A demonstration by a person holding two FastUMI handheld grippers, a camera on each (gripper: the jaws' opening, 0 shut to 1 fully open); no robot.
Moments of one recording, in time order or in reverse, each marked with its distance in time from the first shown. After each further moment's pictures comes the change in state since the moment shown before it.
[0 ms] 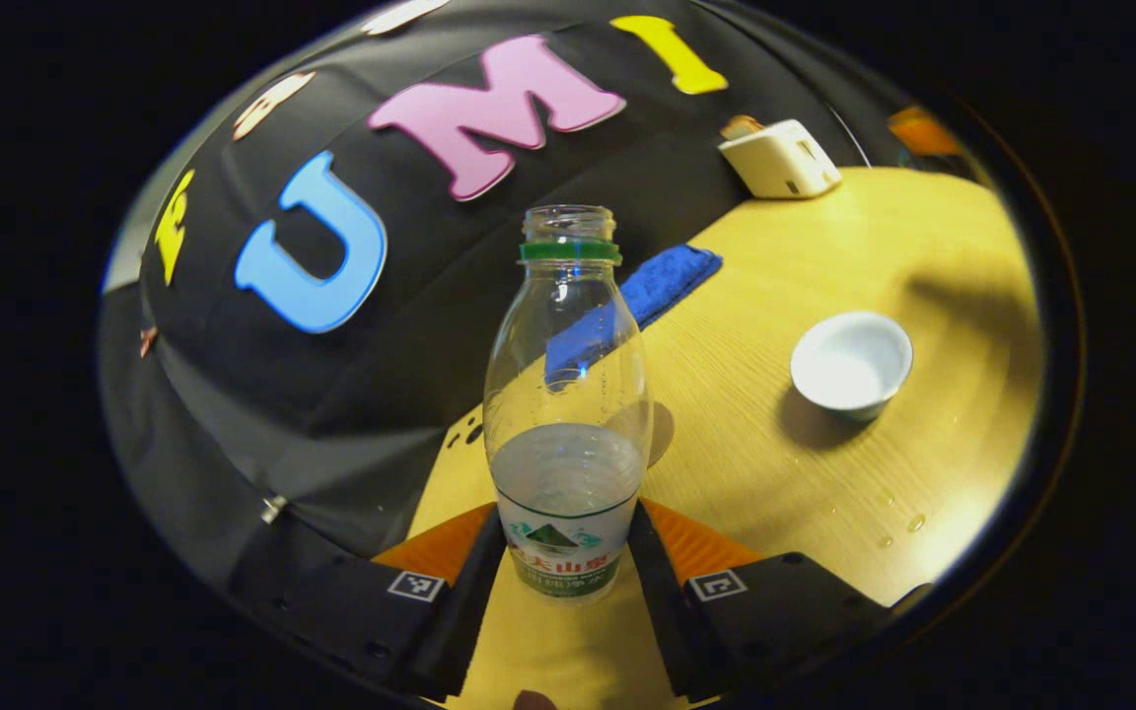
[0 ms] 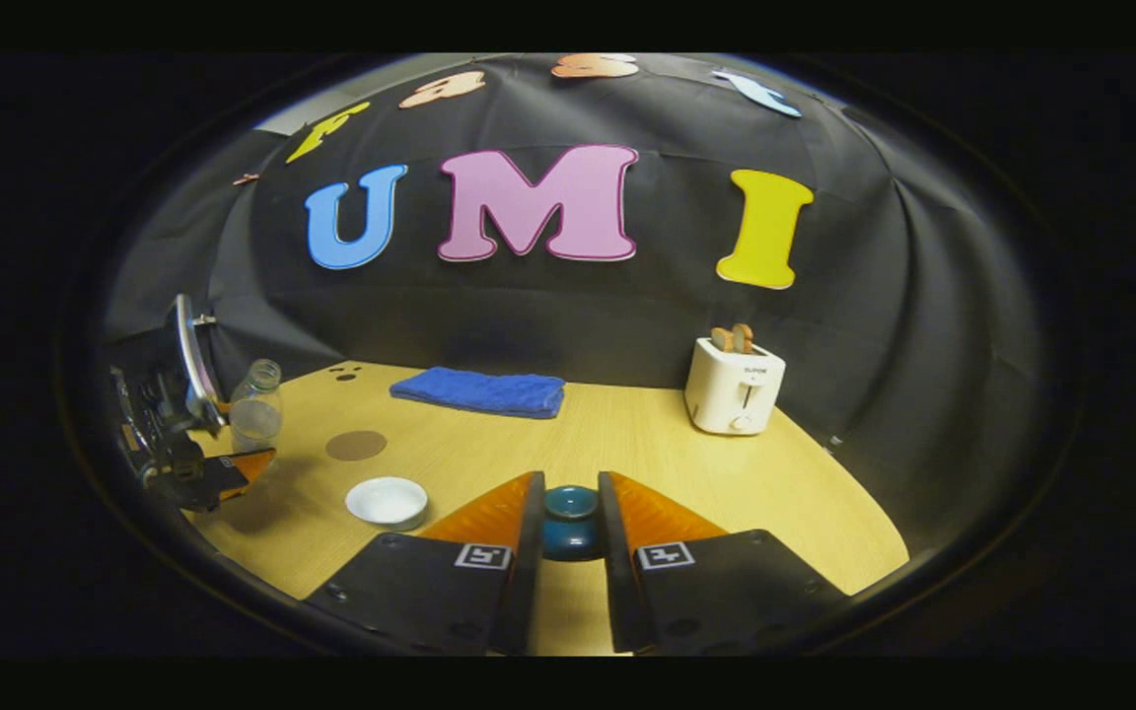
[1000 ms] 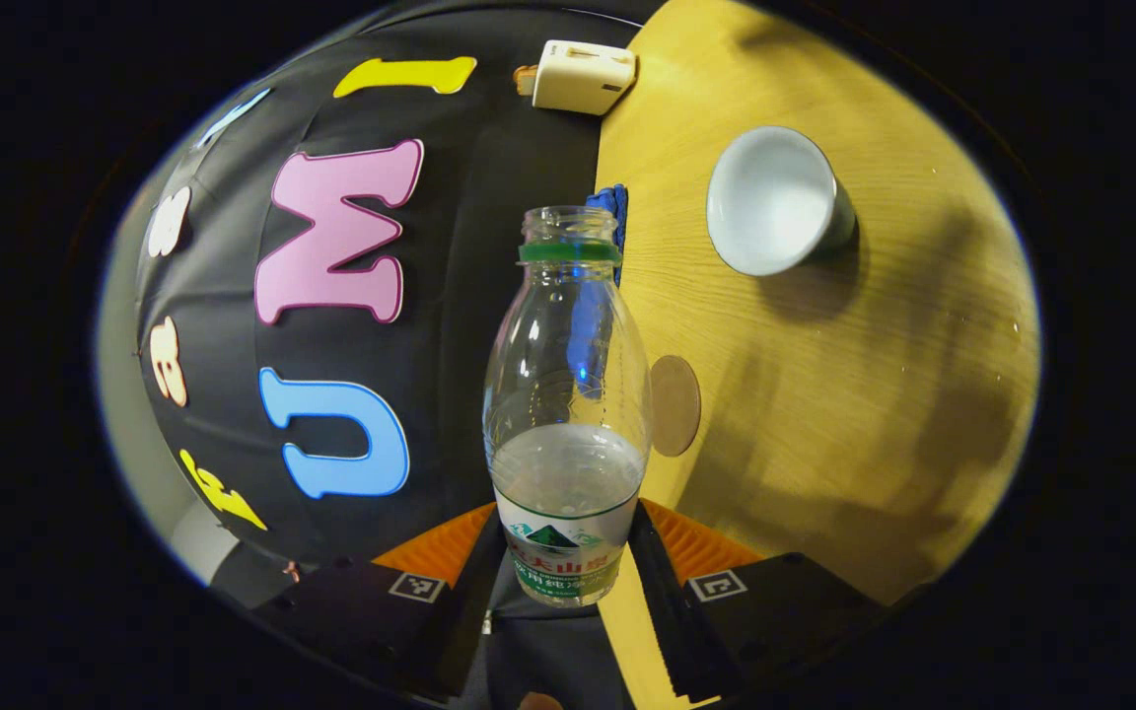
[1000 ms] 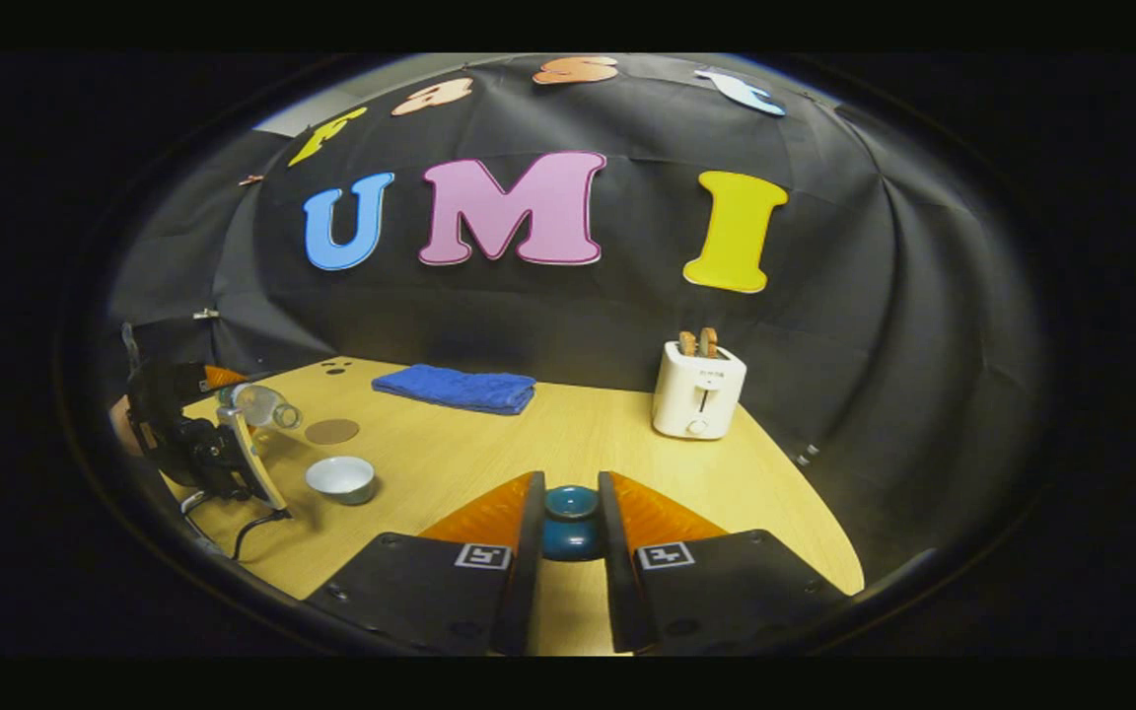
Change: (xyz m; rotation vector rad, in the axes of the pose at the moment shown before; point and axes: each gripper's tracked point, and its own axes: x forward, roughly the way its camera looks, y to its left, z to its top) left arm 0.007 0.011 0.015 0.687 0.035 0.205; right arm -0.015 -0.067 0.000 -0.035 -0.016 0.013
